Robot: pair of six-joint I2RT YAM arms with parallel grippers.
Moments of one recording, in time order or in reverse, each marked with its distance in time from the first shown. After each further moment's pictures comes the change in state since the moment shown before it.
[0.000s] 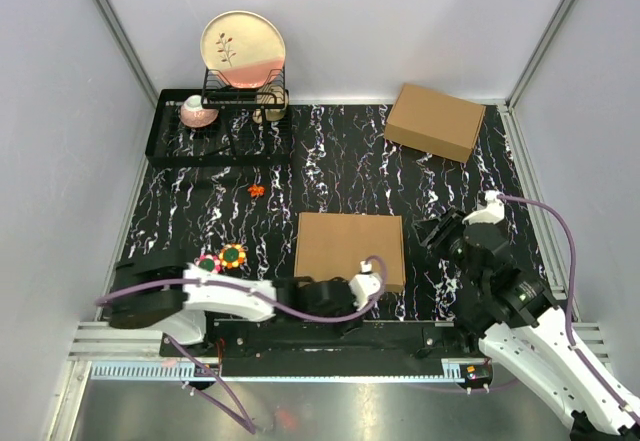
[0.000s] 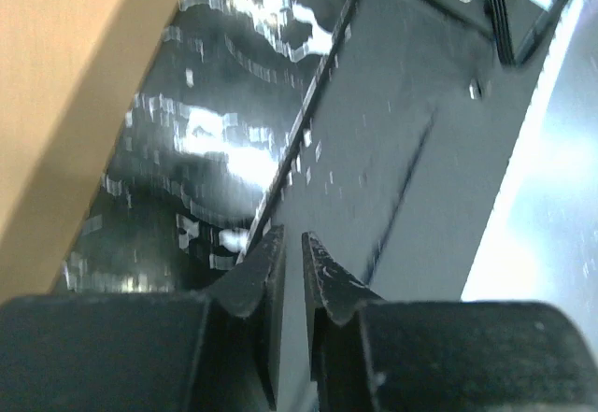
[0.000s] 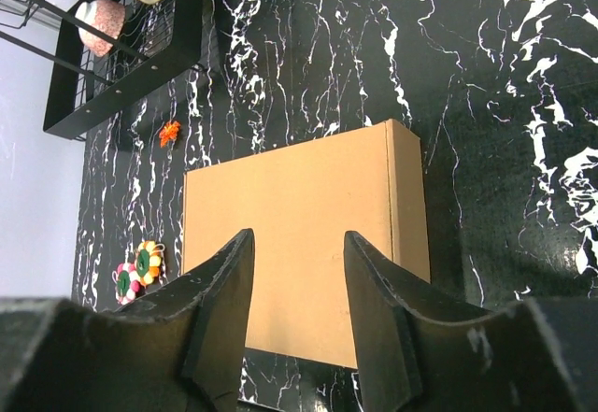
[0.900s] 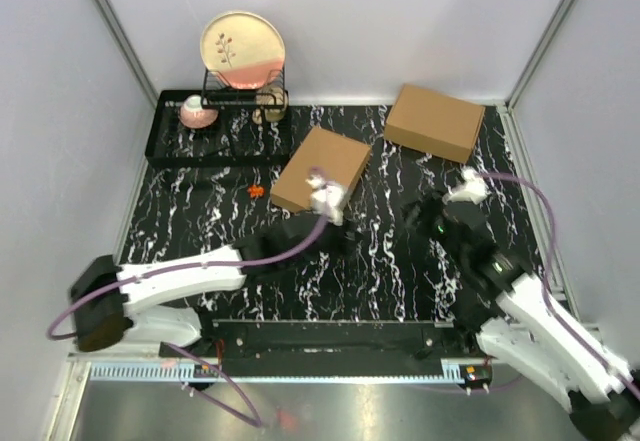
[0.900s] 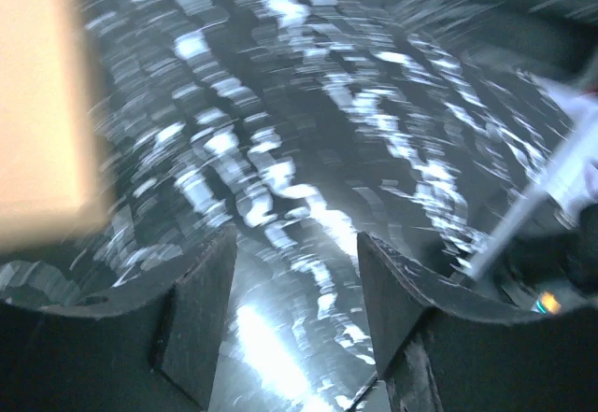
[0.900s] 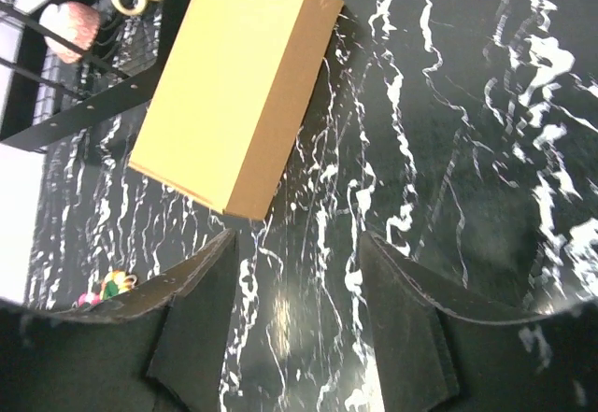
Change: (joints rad) left arm 0.293 -0.107 0.325 -0.137 -0.148 0.042; right arm 0.000 0.175 0.031 0.145 0.032 -0.094
